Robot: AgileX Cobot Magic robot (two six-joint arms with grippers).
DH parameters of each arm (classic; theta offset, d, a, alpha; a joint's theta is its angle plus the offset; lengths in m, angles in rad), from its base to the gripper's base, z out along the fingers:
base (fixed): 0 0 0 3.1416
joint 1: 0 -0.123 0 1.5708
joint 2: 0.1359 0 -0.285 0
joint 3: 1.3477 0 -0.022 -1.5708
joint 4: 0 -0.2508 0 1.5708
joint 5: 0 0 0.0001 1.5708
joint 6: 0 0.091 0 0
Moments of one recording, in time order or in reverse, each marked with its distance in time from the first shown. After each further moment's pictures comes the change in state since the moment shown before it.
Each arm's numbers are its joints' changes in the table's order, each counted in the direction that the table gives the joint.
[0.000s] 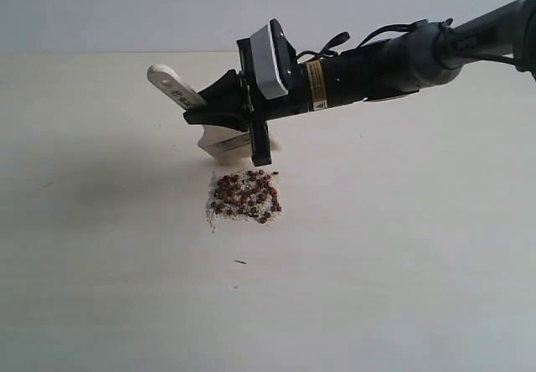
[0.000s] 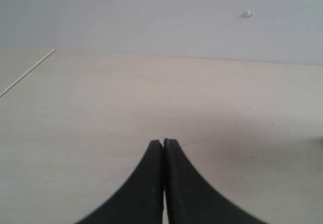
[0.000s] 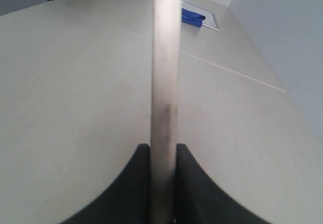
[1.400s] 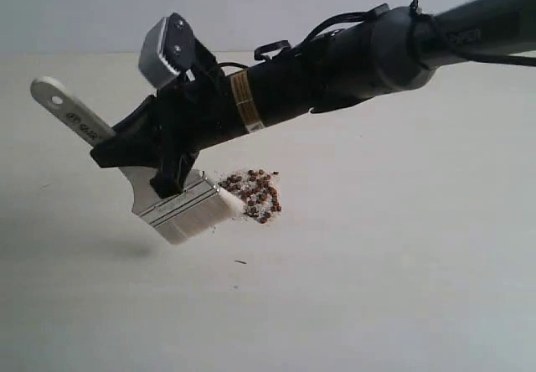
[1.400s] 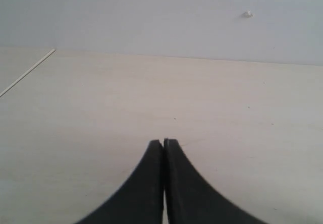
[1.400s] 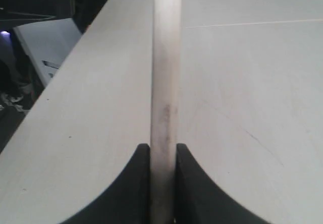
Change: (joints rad) left arm 0.000 0.000 0.000 0.000 0.000 0.000; right arm -0.270 -0.238 0.177 -0.010 0.264 0.544
